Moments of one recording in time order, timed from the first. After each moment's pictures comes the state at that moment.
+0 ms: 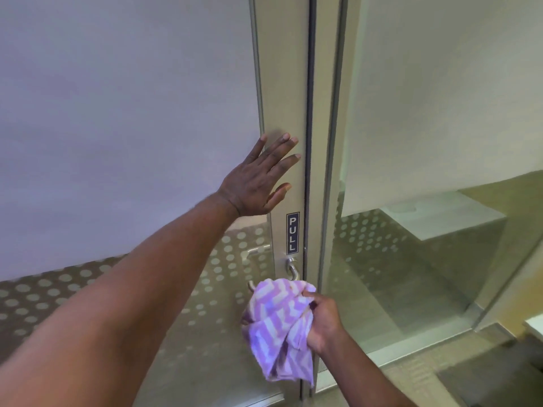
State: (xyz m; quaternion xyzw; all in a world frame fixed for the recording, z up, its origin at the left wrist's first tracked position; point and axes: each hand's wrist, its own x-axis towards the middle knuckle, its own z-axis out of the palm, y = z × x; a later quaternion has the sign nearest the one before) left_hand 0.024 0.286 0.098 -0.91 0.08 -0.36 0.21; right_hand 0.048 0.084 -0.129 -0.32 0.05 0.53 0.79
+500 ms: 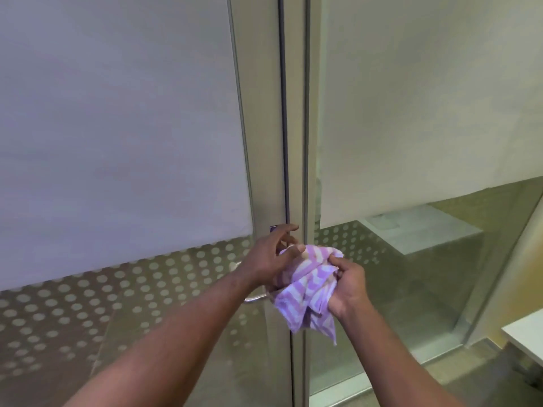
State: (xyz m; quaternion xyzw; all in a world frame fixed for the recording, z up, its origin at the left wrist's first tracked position) left_hand -0.005 0.174 0.014 -0.89 -0.11 -0.23 -0.37; right_hand 0.099 0.022 -0.032 -0.29 -0.02 0.45 0.84
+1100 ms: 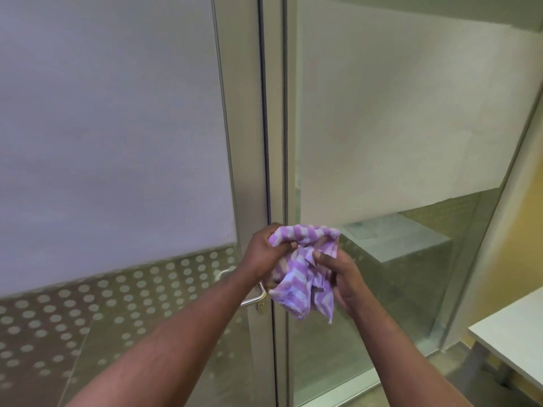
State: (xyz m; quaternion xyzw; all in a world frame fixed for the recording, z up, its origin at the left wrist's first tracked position) left_hand 0.014 0.136 0.032 -0.78 -0.13 -0.31 -0.53; right_hand 0.106 -0.033 0.001 -0.43 -0.29 0.32 0.79
